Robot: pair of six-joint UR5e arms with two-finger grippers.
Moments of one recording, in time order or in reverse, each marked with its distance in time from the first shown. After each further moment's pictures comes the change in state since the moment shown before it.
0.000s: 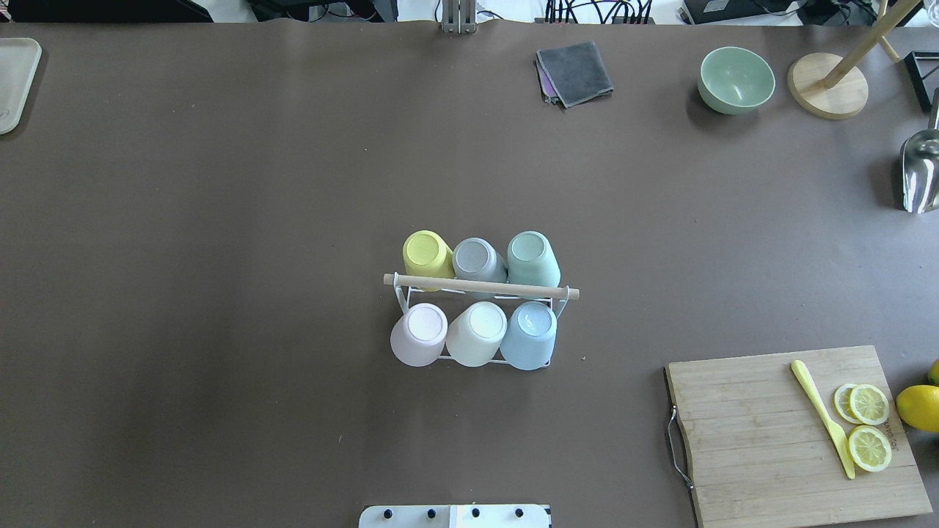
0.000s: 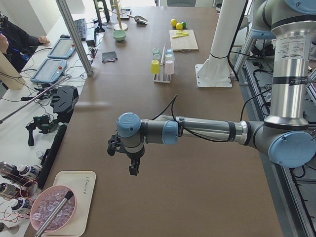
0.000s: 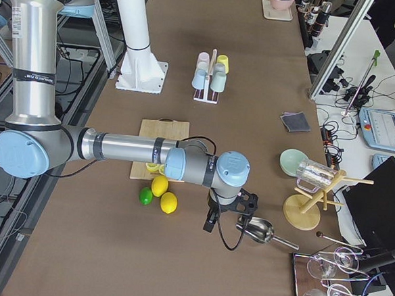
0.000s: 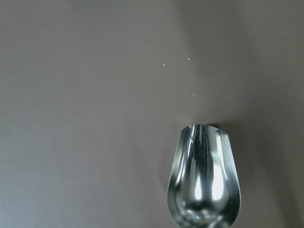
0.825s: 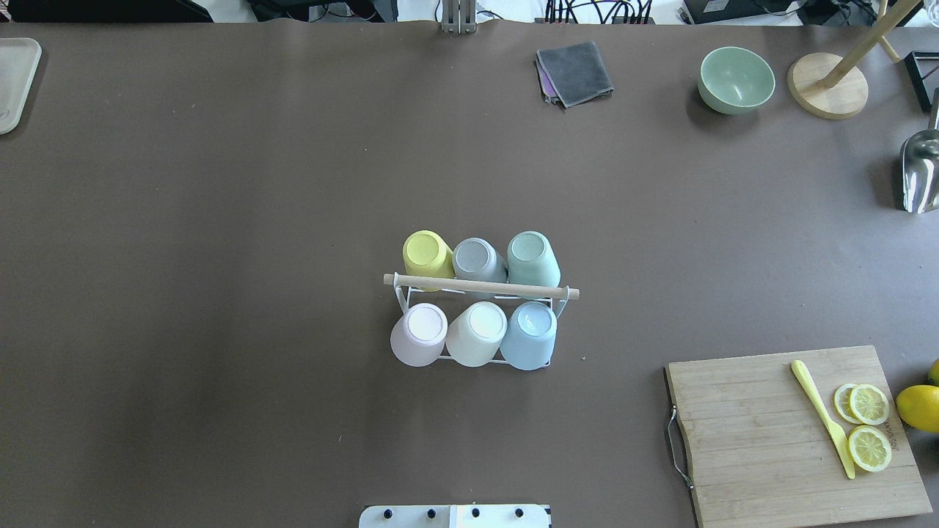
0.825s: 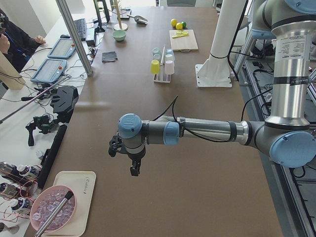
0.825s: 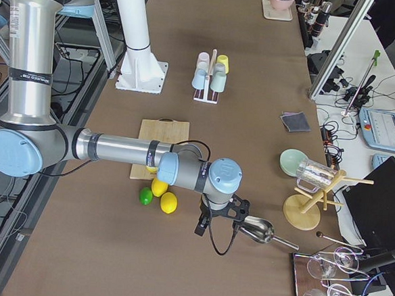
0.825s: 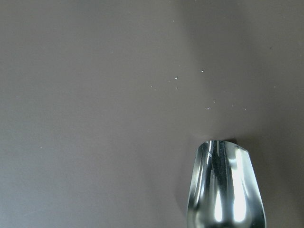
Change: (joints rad) left arm 0.000 0.007 0.000 -0.003 0.000 0.000; right arm 0.001 -0.039 0.002 0.000 0.007 -0.001
